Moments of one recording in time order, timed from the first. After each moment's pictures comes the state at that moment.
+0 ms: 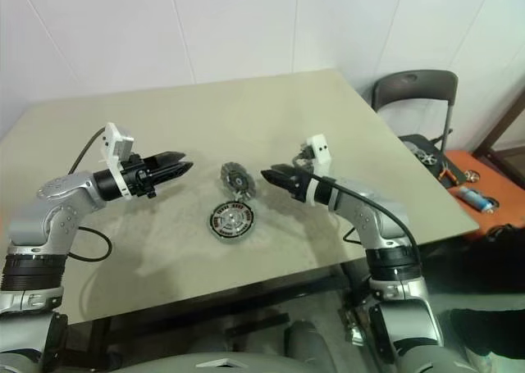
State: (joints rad) left arm -0.40 0.63 0.15 0.02 -0.55 0.57 -0.94; right arm -0.52 -0.33 0.00 0.06 0.58 0.81 0.66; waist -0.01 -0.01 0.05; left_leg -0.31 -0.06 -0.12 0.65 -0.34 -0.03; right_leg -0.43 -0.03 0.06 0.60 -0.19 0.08
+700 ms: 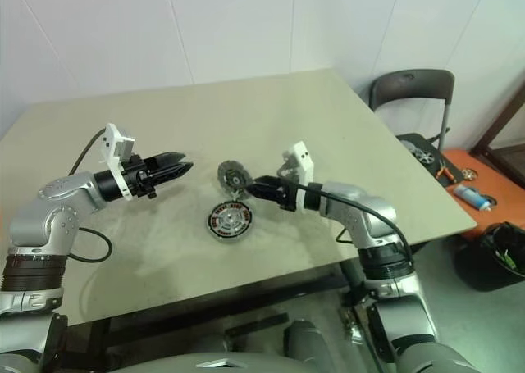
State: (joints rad) left arm -0.39 0.63 0.15 0.02 -0.55 0.57 -0.93; right arm -0.53 -0.32 0.11 0.06 0.52 0.81 0.77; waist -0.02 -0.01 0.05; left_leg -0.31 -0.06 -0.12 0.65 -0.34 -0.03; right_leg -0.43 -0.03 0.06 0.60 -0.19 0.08
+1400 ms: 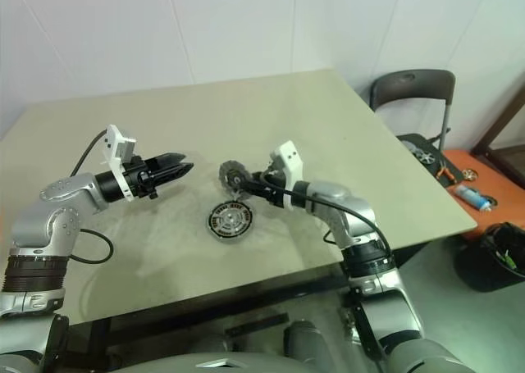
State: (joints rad) left arm -0.39 0.62 0.15 0.02 -0.55 0.57 -0.92; right arm -0.56 -0.24 0.14 0.15 0.41 0.66 0.74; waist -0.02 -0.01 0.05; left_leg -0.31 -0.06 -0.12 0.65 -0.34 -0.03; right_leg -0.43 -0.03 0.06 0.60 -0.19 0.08
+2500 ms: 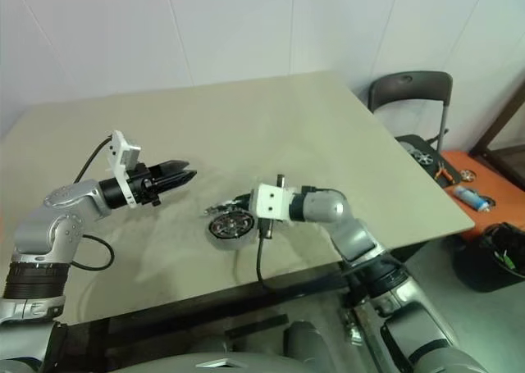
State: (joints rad) left arm -0.33 0.62 0.14 -0.03 -0.56 0.59 -0.91; right arm -0.44 -0.45 0.44 0.09 -0.12 -0.18 0.80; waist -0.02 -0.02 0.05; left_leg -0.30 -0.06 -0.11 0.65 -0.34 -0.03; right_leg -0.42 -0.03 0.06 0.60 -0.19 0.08
